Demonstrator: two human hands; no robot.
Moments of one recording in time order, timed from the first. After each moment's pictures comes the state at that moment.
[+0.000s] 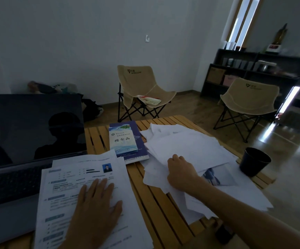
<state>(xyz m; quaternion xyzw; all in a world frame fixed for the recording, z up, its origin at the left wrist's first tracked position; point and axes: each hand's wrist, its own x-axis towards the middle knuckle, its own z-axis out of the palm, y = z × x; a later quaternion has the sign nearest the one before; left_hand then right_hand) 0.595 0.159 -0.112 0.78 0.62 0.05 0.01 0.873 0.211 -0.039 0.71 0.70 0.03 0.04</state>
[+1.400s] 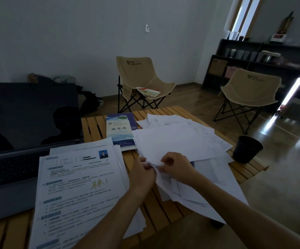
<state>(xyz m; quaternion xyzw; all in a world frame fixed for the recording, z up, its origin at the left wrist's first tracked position) 0.740 0.165 -0.067 0.53 0.58 0.40 0.46 0.896 0.177 -0.054 0.69 0.66 -0.20 -0.22</state>
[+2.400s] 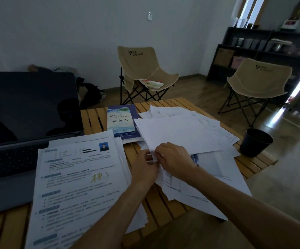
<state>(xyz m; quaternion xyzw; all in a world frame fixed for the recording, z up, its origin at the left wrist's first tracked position) 0.748 0.179 -0.086 0.59 0.55 0.45 0.39 0.878 0.190 -0.059 0.55 0.82 0.06 -0.14</state>
